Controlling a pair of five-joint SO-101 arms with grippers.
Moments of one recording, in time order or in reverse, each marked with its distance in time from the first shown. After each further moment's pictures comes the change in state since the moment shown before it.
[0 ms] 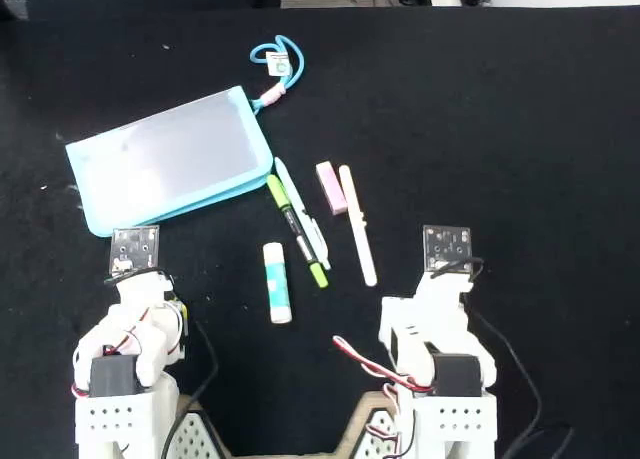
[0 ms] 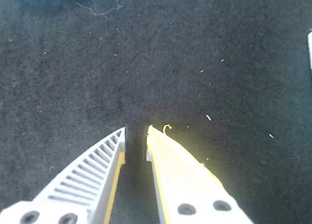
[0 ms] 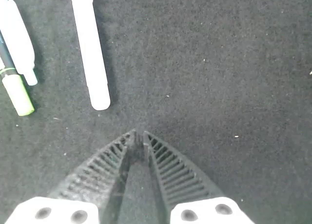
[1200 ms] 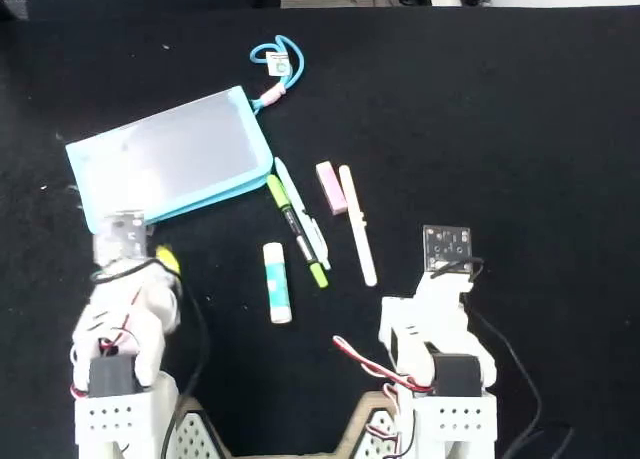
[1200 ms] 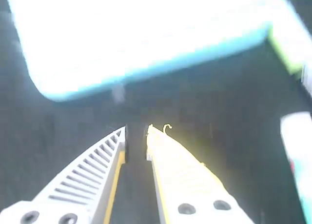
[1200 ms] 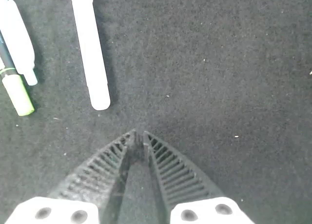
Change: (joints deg) left arm -1.1 0.0 0.0 -20.7 -0.1; right arm 0.0 0.0 0.0 0.0 0.0
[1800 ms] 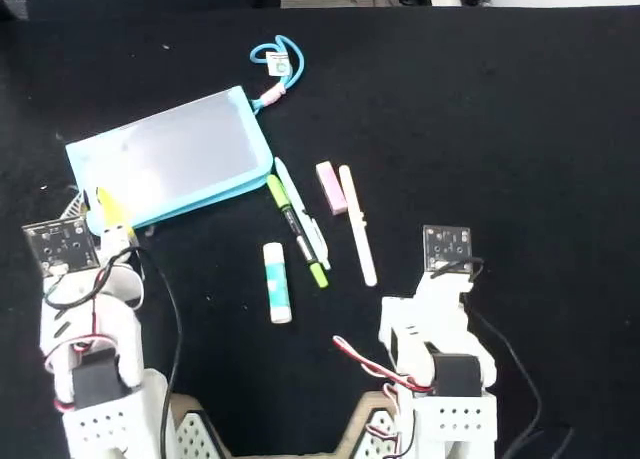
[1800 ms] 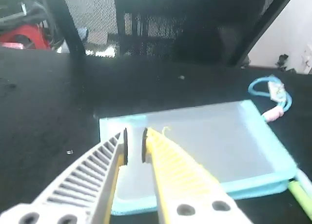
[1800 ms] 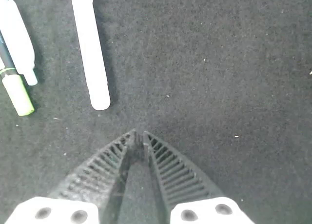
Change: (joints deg) left arm -9.5 0.0 -7.0 -20.9 -0.1; right arm 0.0 0.0 0.0 0.0 0.0
